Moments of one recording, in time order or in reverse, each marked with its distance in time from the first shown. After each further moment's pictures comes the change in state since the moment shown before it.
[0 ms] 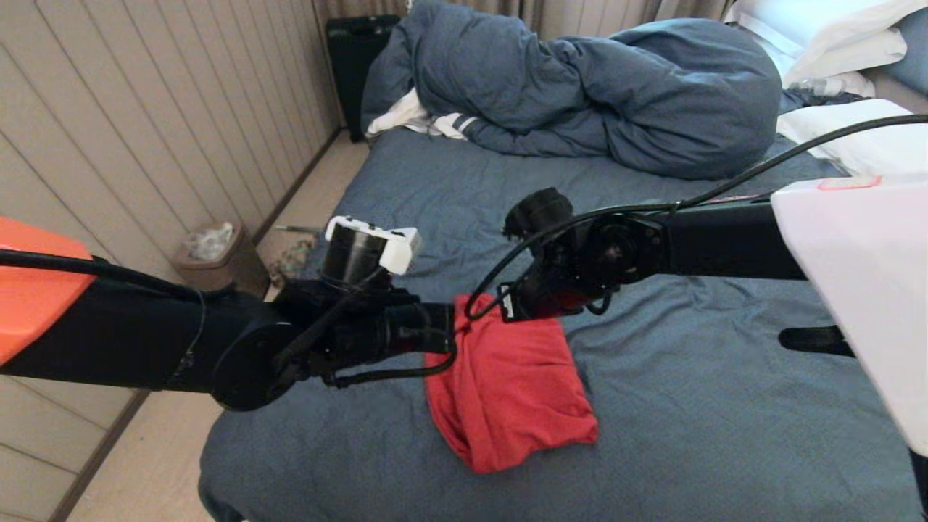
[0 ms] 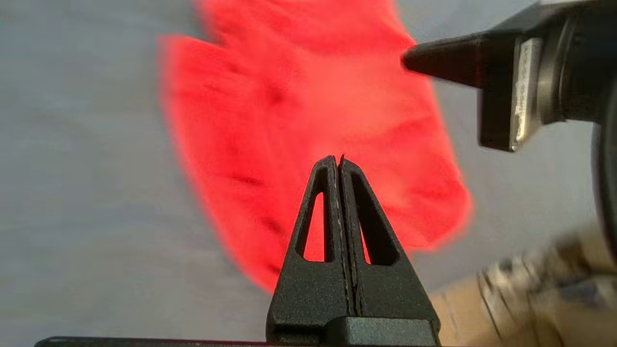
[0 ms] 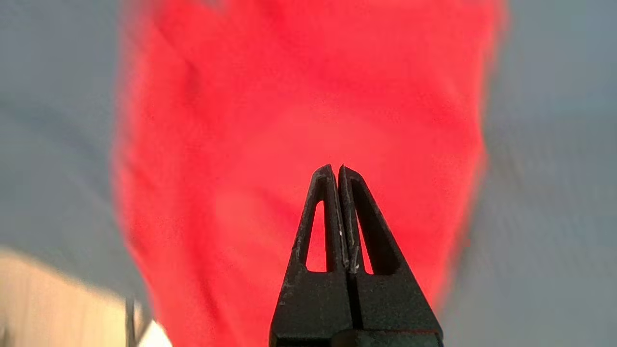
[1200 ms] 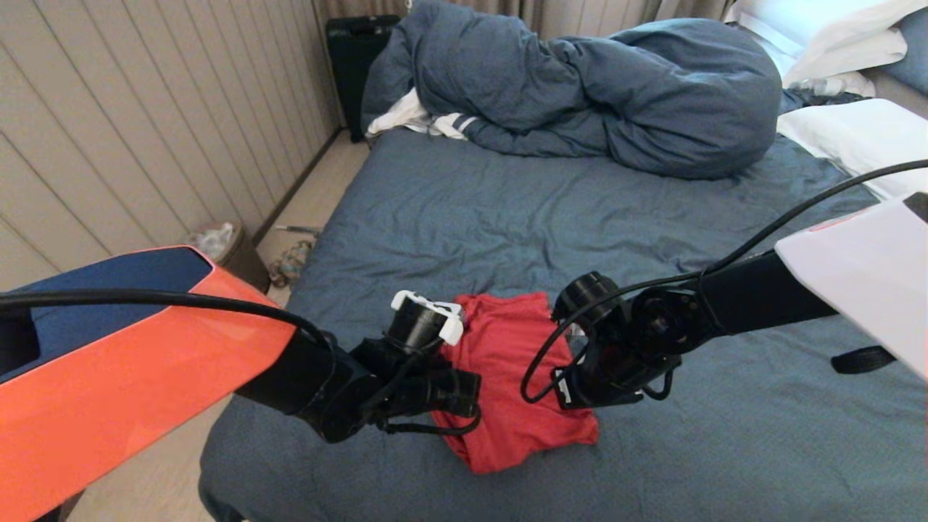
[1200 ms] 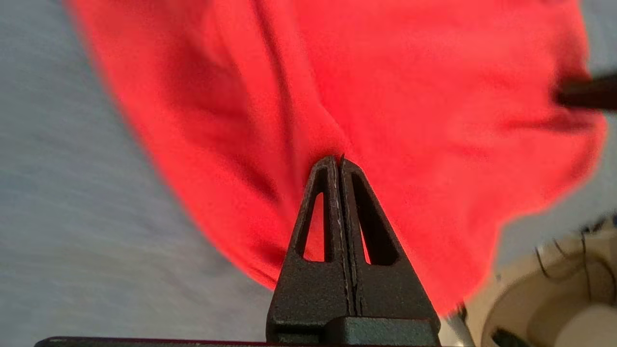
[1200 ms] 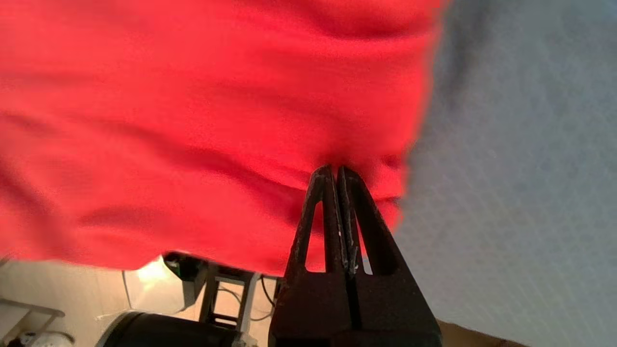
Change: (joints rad) left arm -0.031 0.248 -0.002 -0.046 -0.022 0.058; right arm -0.095 -0.078 0.503 -0.126 0.140 0.014
